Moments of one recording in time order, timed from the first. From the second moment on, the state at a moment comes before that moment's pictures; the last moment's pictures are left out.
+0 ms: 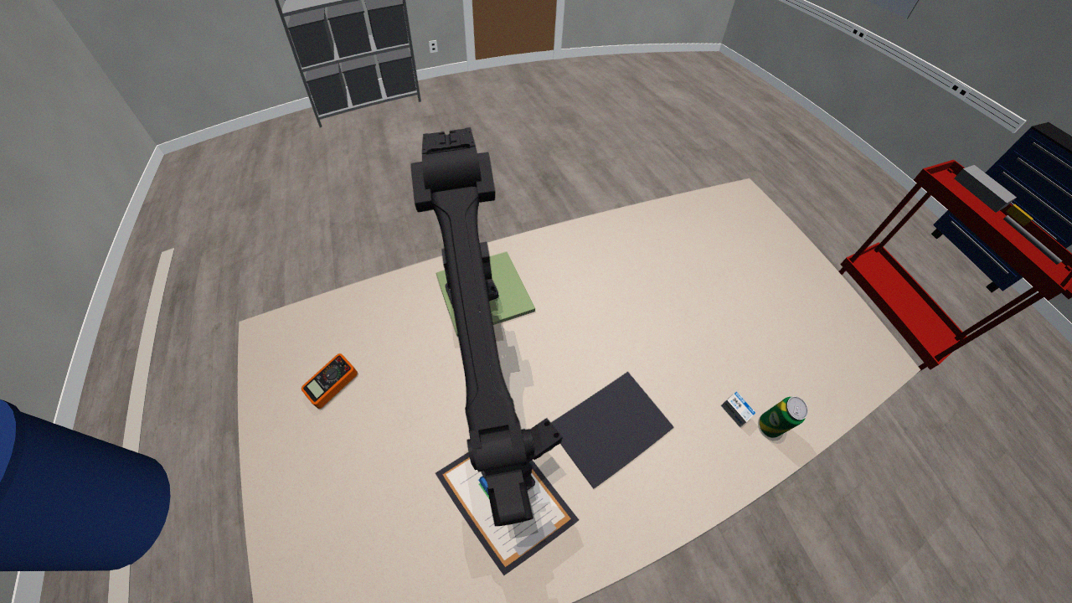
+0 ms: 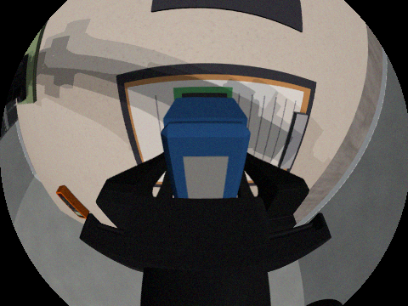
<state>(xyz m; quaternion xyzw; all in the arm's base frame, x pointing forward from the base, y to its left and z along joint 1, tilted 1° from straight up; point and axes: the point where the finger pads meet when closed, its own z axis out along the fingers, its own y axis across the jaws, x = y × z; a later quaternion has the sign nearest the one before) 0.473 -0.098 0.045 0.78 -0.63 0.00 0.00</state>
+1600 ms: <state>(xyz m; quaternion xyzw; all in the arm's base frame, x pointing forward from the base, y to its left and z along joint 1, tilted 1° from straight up) 0.473 -0.098 0.034 0.78 -0.63 0.00 0.00</state>
